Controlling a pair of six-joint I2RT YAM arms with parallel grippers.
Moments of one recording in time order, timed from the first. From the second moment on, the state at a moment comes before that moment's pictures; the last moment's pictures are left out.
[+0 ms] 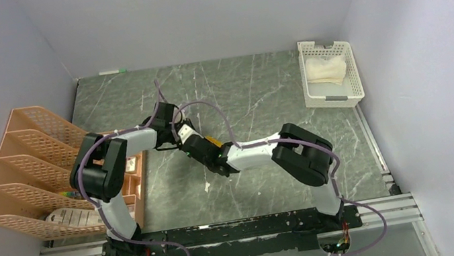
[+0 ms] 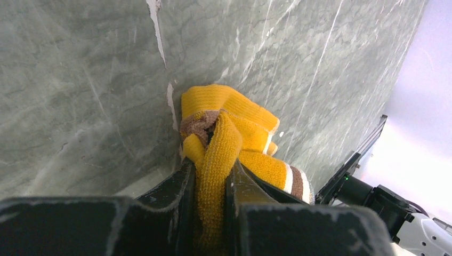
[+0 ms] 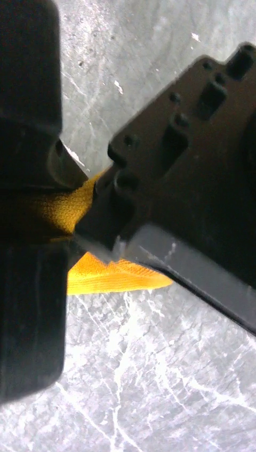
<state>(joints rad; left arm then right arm) -0.40 1.84 0.96 -0.06 0.54 -0.61 1.06 1.96 1.14 0.00 0.49 -0.02</state>
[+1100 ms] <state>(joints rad) -0.22 1.19 0.74 -0.04 0.59 -0.71 0.56 1.69 0.92 0.16 -0.56 0.21</state>
